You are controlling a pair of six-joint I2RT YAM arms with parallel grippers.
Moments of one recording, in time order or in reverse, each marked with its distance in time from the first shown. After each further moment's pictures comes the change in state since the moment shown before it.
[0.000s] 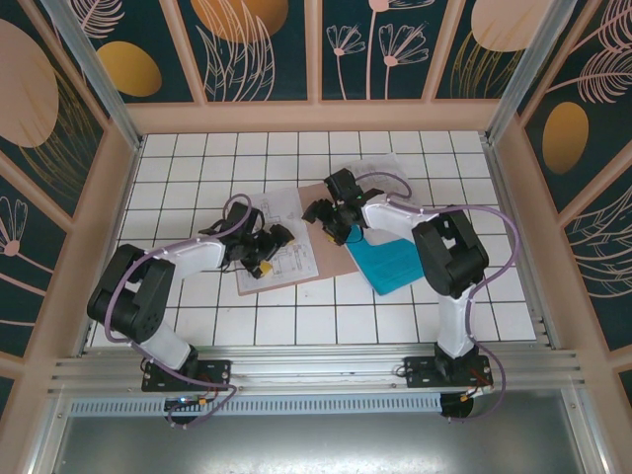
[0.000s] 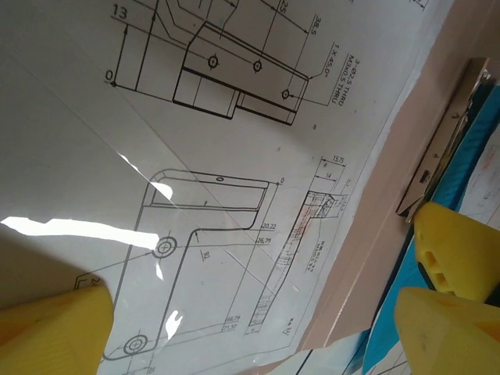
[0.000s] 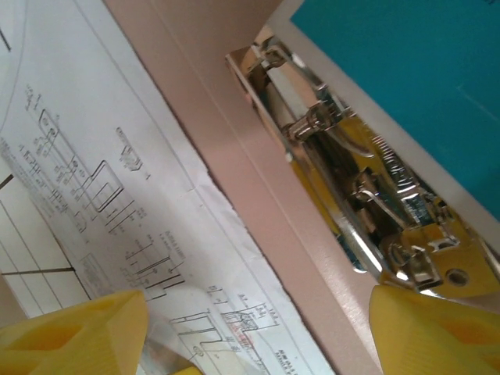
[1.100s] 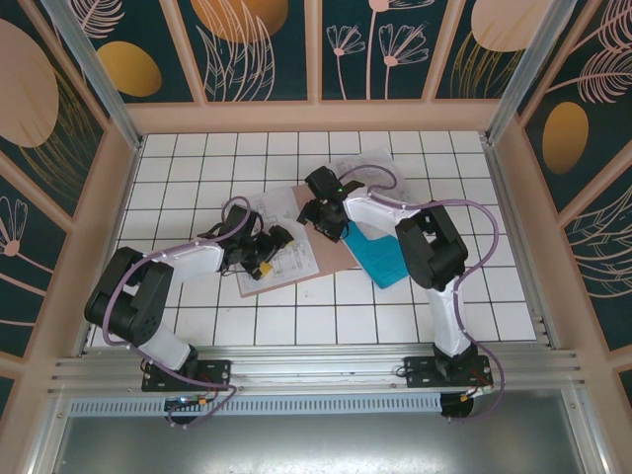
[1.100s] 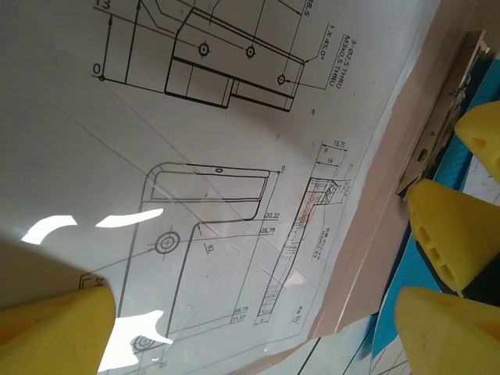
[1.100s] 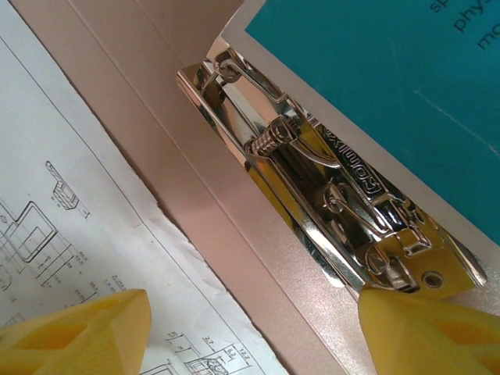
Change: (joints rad) left arm 0.000 -0.023 -0.039 0.042 -0.011 -0.006; right arm 0.062 0.134 0.214 -0.213 0.190 -0.031
